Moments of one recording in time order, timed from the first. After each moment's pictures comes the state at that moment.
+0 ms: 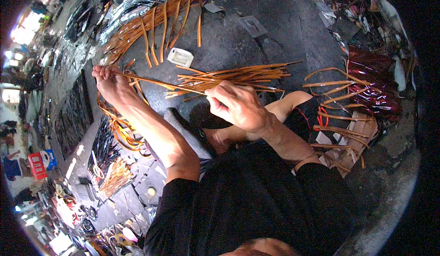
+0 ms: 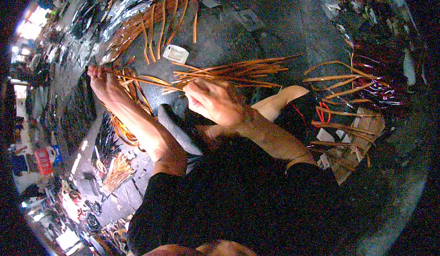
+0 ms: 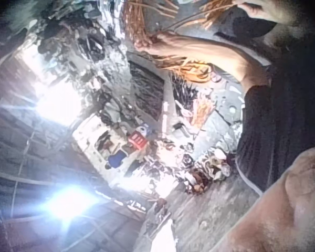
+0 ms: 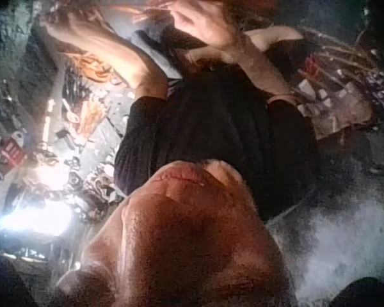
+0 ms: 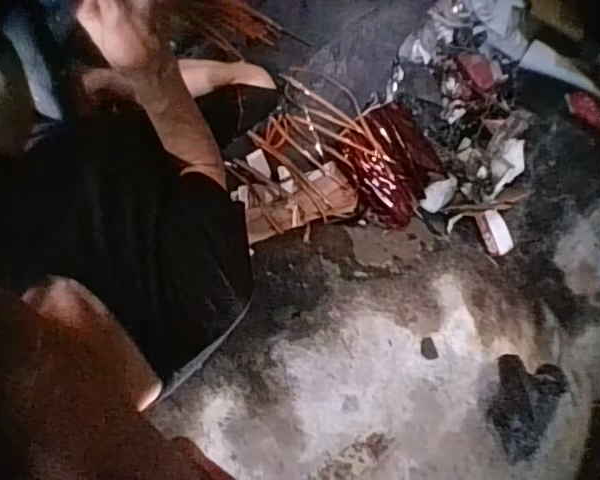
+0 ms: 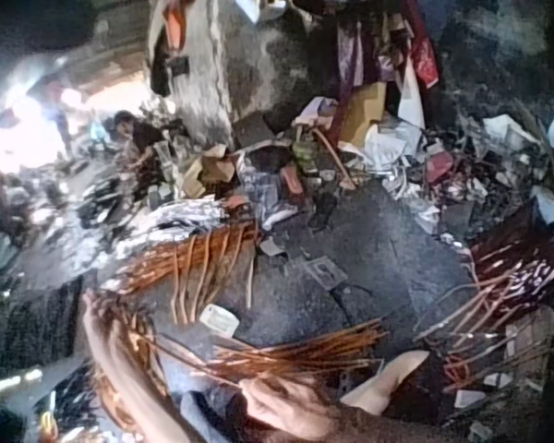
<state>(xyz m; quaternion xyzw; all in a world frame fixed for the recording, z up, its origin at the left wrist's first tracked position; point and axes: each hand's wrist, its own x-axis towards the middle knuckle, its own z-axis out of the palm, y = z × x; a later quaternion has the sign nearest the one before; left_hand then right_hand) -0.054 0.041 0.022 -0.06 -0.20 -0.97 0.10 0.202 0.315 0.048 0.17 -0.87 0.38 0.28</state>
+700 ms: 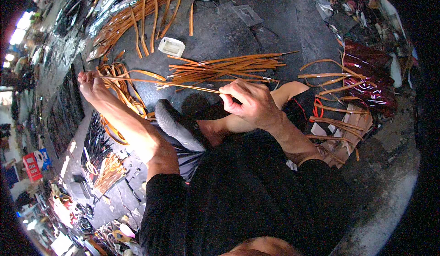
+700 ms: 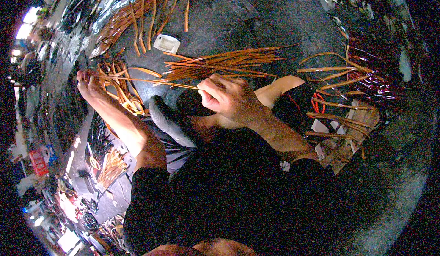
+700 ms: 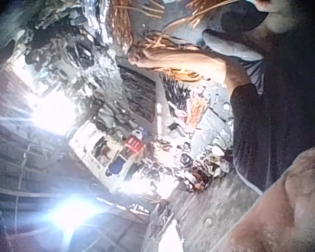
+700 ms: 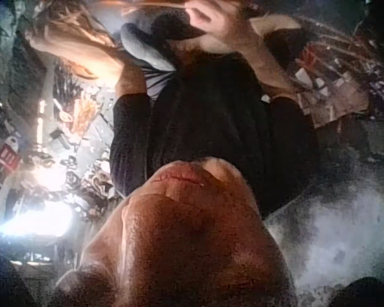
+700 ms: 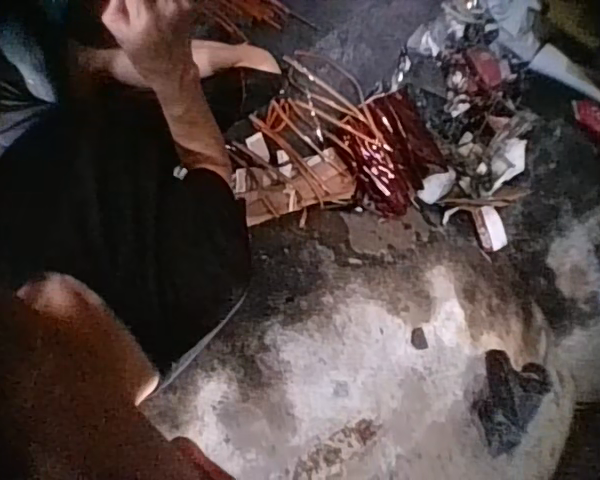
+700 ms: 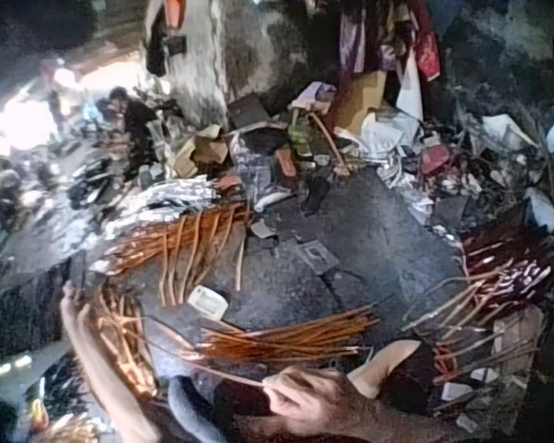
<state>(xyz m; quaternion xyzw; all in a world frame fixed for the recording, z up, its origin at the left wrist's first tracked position) -0.170 -0.130 -0.094 -0.04 -0.32 -0.95 0.06 0.232 0.333 0.028 0.13 -0.90 0.33 0.26</state>
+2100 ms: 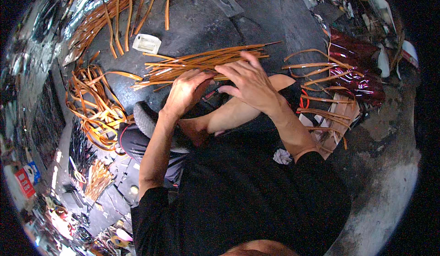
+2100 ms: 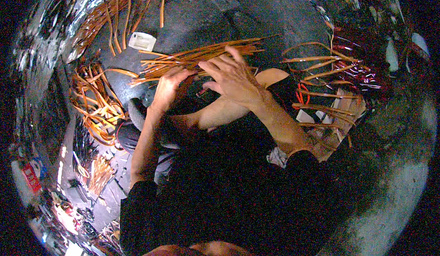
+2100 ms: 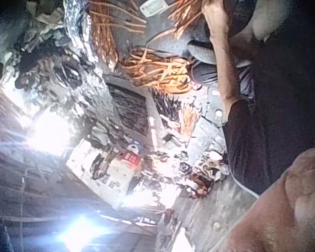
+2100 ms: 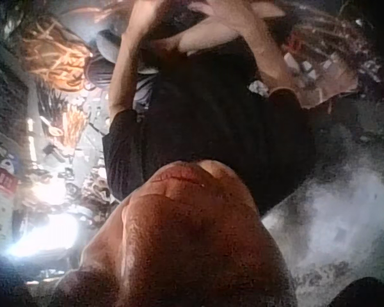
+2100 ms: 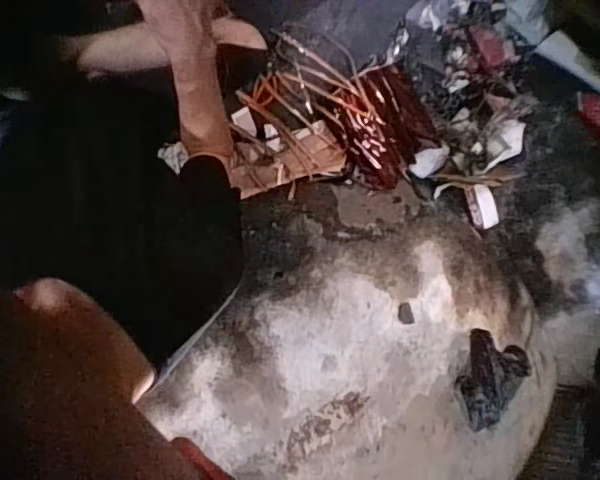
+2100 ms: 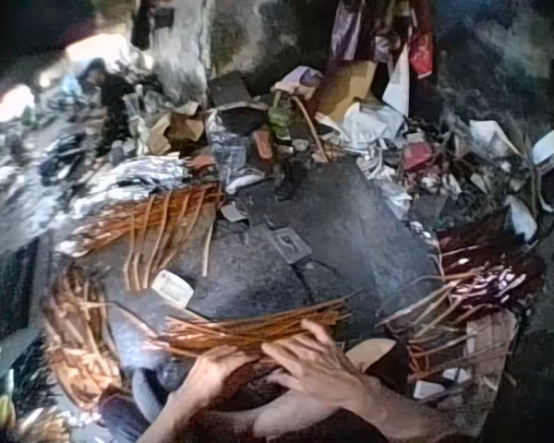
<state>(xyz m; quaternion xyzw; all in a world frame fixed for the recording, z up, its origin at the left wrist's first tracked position) 0.115 0.205 -0.047 -0.53 -0.74 -0.42 -0.04 0.230 0.395 0.001 0.11 -0.98 0.14 0.11</state>
